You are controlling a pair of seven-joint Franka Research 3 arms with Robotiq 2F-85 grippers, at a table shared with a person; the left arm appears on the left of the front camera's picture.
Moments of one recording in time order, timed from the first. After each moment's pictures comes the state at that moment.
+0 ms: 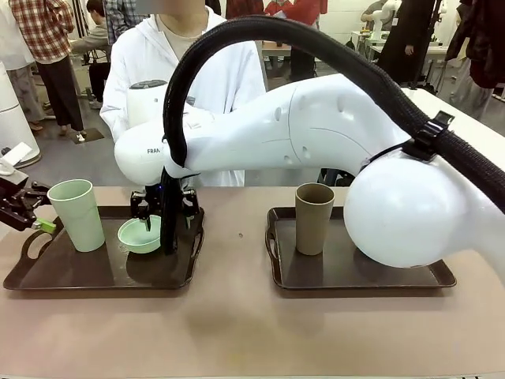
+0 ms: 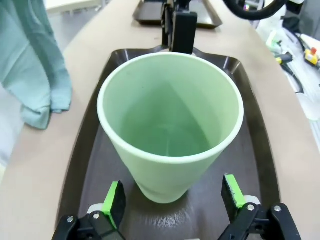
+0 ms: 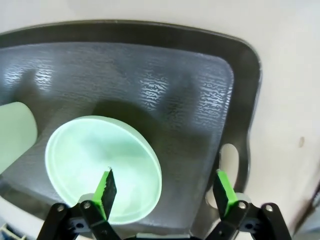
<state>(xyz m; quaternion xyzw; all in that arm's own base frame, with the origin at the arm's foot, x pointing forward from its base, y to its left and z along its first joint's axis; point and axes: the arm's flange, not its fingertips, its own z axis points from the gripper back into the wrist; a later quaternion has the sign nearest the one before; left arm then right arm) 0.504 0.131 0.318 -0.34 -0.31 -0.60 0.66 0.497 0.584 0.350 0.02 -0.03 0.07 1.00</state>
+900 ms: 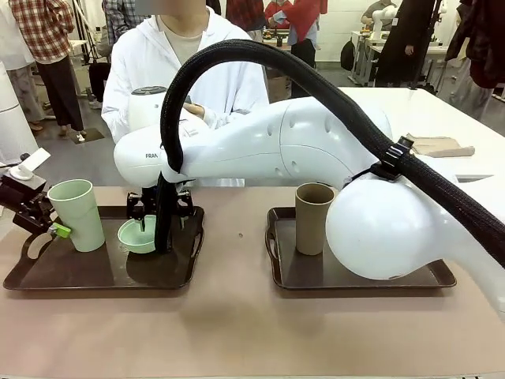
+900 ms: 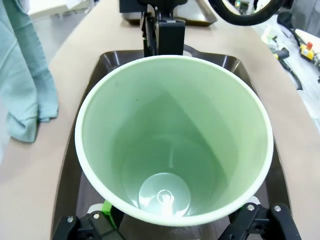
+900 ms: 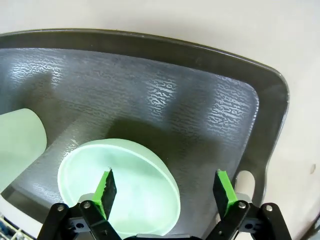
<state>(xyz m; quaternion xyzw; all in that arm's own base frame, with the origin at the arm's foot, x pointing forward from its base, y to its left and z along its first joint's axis) 0.514 0.102 0.303 -0.35 -0.30 -0.61 0.64 0.514 0.596 0.338 0.05 -0.03 0.10 0.99</state>
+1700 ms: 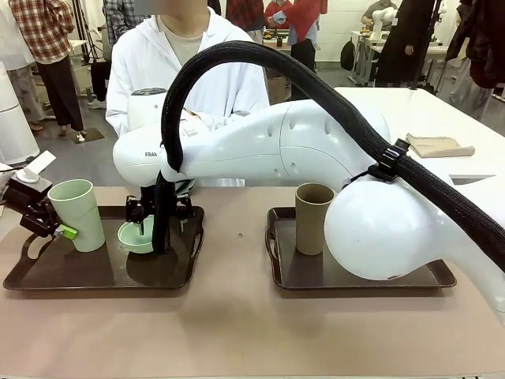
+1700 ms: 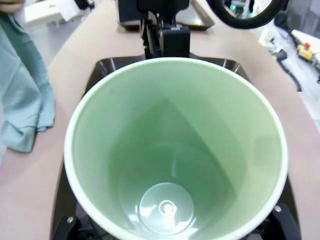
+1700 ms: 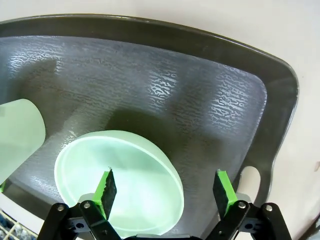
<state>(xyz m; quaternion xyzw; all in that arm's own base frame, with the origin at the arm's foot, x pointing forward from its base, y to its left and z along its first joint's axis) 0.518 0.090 0.293 -0.36 -0.31 -0.62 0.63 0.511 0.598 0.334 0.05 0.00 0.11 0.99</state>
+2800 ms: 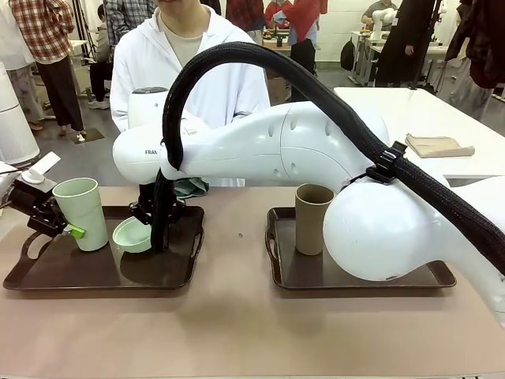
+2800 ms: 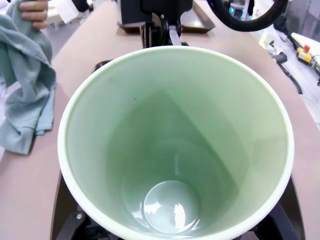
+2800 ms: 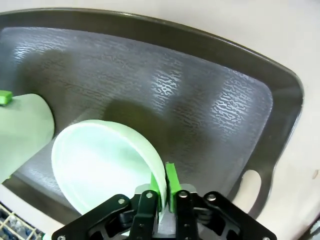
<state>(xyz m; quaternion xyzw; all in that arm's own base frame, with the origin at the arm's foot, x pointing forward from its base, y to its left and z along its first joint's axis) 0.523 0.086 0.288 -0.37 -0.31 -0.62 0.62 0.513 0.600 0.339 0.05 0.00 0.14 0.99</state>
